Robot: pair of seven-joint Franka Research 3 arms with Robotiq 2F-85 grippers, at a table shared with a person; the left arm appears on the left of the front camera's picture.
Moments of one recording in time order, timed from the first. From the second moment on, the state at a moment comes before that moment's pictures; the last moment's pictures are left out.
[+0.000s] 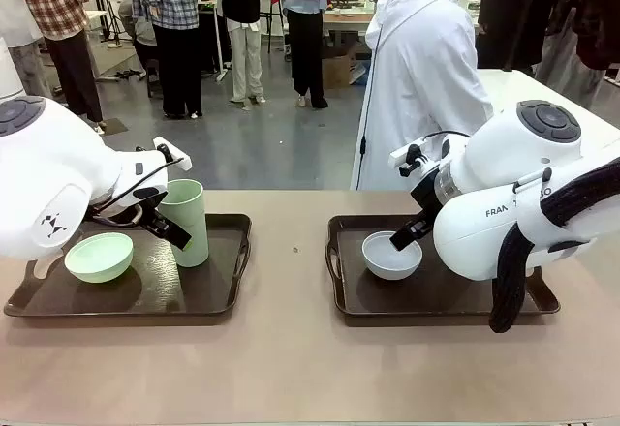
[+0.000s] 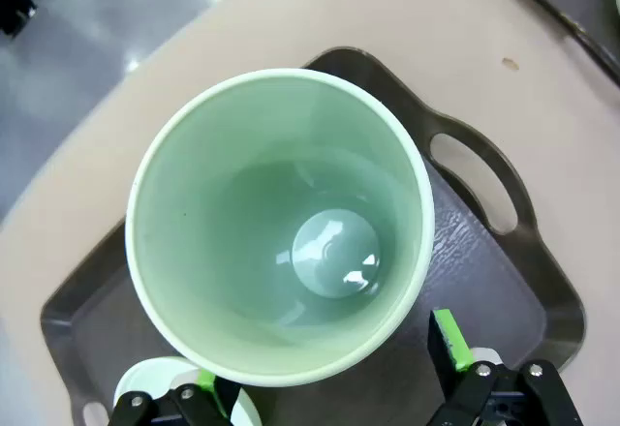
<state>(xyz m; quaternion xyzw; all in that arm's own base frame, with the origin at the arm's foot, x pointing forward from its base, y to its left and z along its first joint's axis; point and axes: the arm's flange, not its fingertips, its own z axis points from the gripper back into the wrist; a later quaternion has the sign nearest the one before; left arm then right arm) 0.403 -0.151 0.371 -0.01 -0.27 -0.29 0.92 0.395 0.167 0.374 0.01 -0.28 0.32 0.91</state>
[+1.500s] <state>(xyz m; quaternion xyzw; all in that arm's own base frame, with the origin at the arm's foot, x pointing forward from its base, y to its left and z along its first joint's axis) 0.403 -0.151 0.371 -0.01 -0.27 -0.29 0.92 0.394 0.168 0.375 0.01 -0.28 0.32 0.91</state>
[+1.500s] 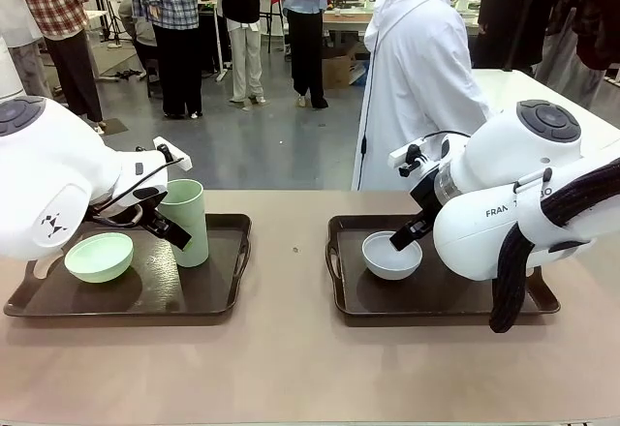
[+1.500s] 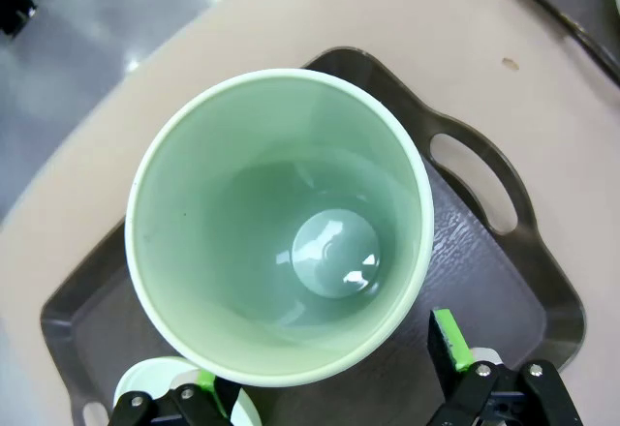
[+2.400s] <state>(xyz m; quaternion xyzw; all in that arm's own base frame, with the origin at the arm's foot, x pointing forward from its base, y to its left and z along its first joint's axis) 0.326 -0.038 0.464 -0.01 -0.08 -0.25 0.97 0.256 0.156 0.446 -0.01 0.02 0.22 0.98</state>
